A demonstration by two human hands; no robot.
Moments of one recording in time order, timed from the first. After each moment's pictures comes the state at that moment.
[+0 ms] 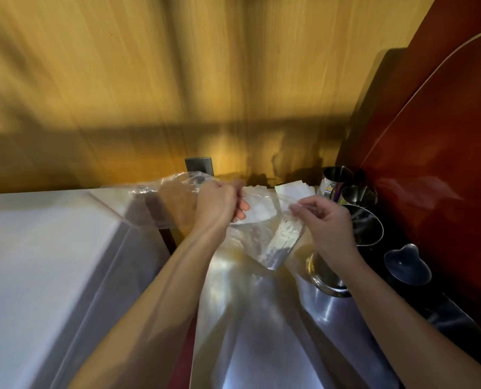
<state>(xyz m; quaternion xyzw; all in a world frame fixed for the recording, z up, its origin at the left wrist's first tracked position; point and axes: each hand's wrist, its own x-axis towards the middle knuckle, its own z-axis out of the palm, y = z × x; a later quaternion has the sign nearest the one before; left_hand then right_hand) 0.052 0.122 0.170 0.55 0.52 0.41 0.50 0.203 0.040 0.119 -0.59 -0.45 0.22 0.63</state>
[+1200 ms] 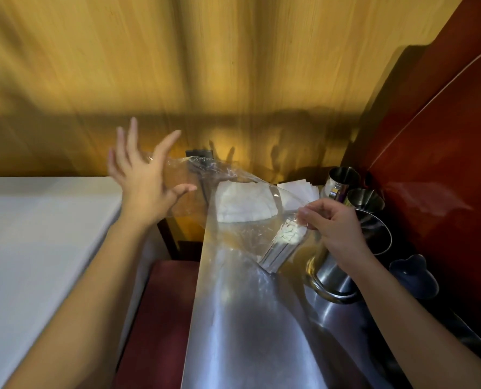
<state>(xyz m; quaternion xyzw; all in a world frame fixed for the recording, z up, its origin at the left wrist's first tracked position) -0.045 0.190 0.154 0.77 0.50 0.40 -0.07 0.222 0.051 0.121 -0.63 -0.44 0.30 0.57</state>
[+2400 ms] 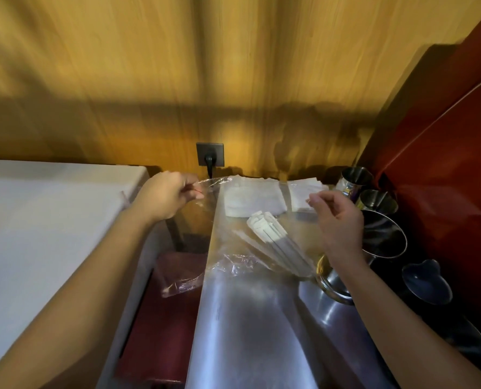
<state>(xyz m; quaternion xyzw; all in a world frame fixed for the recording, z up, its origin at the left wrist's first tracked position) -0.056 0.195 0.146 0.87 0.44 0.19 0.13 0.202 0.070 0.105 -0.63 -0.44 0.15 0.62</state>
